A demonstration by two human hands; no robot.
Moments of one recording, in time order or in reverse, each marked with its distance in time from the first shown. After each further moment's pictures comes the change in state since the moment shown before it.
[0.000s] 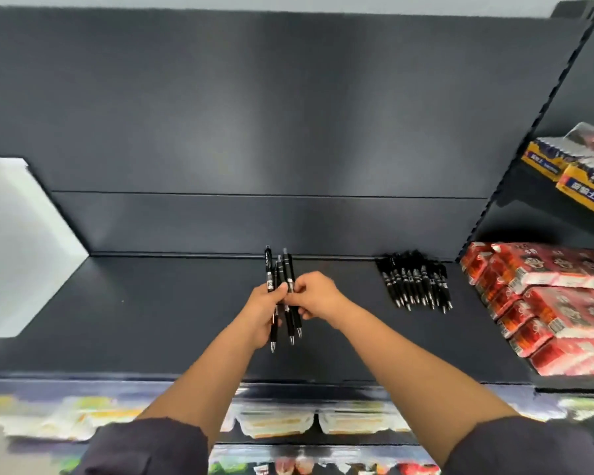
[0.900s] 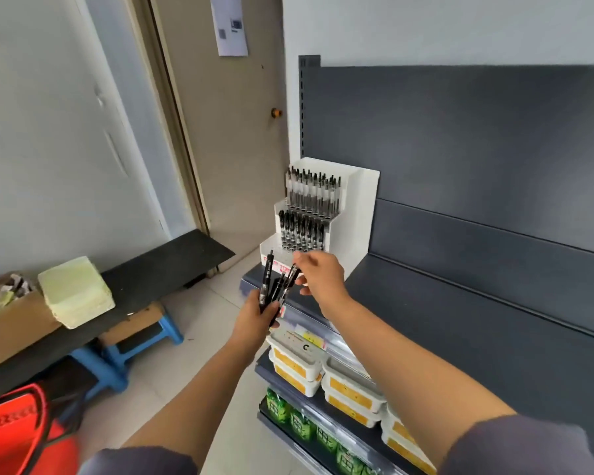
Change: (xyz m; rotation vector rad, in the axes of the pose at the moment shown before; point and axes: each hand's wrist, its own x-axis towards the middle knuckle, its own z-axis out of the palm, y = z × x) left_hand -0.214 0.001 -0.466 0.257 0.714 0.249; right_hand -0.033 -0.320 0.415 0.356 -0.188 -0.346
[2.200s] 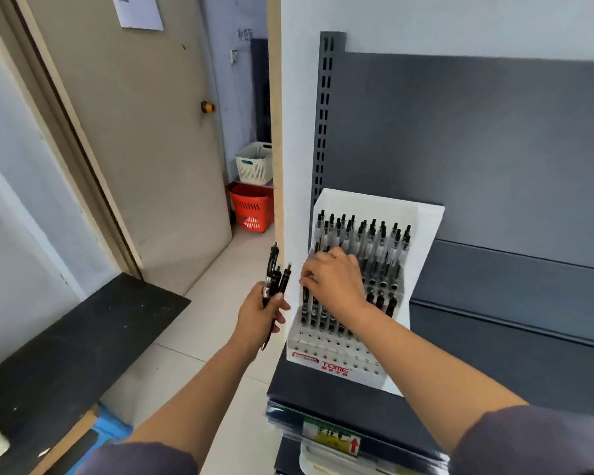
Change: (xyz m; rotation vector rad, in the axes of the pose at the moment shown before) left_hand 0.337 -0.011 -0.072 -0.143 -0.336 0.120; right_hand 0.278 0.014 0.094 -1.262 0.220 -0.322
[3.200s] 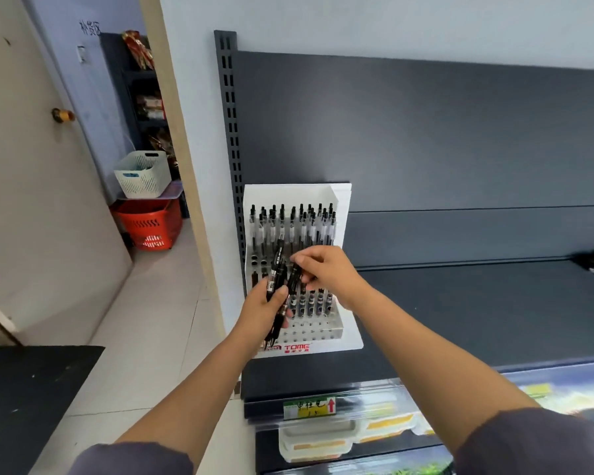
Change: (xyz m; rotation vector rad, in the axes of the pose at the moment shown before) left_hand -0.003 0.014 0.041 -0.102 -0.483 0.076; right_hand -0.059 0.008 -0.054 1.035 0.061 0.609
